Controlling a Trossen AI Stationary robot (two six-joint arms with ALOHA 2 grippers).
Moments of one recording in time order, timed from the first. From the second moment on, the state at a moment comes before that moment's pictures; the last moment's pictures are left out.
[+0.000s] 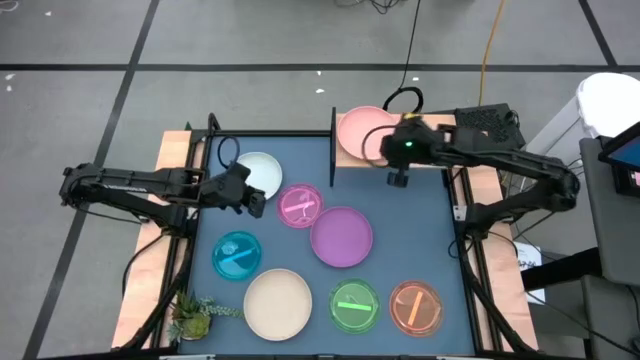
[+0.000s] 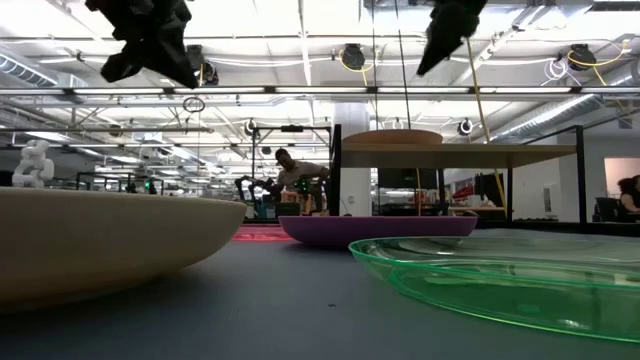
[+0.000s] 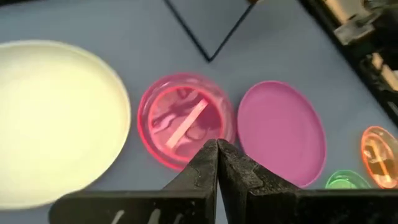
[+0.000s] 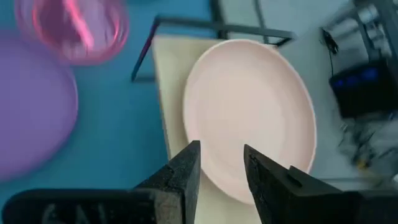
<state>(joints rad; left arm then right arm) -0.04 1.01 0.92 -0.75 -0.36 -0.97 -0.29 1.25 1.33 -0.95 0.31 -0.27</state>
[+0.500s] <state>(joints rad) 0.05 1.01 0.91 -1.00 0.16 -0.99 -0.22 1.17 1.33 -0.95 0.13 0.24</state>
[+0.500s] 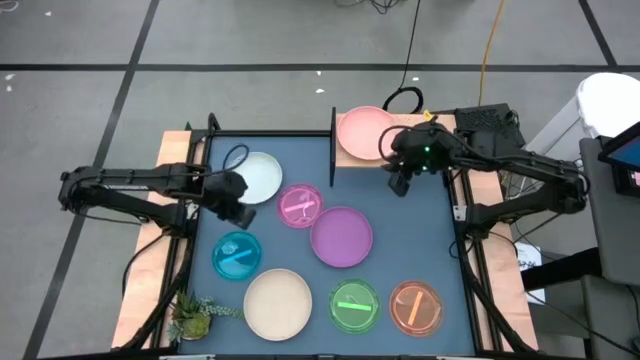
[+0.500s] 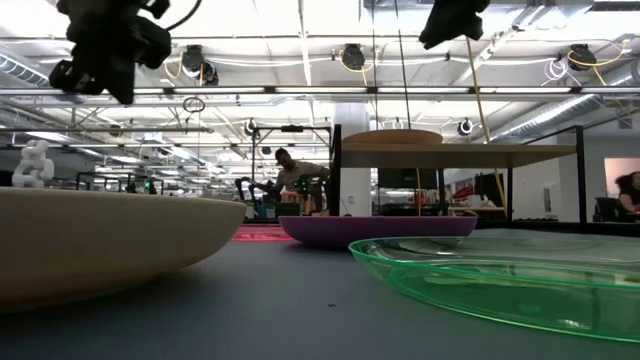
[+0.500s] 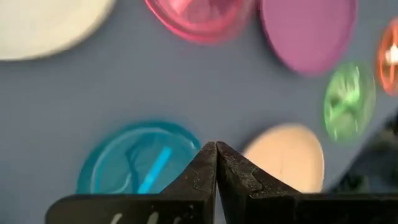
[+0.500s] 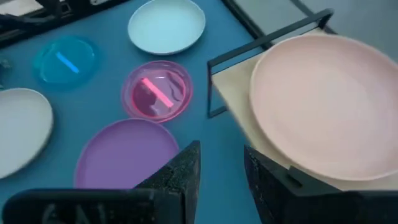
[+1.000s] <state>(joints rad) 0.08 1.09 0.75 -0.98 0.32 -0.85 -0.06 1.18 1.33 -0.95 0.13 0.45</state>
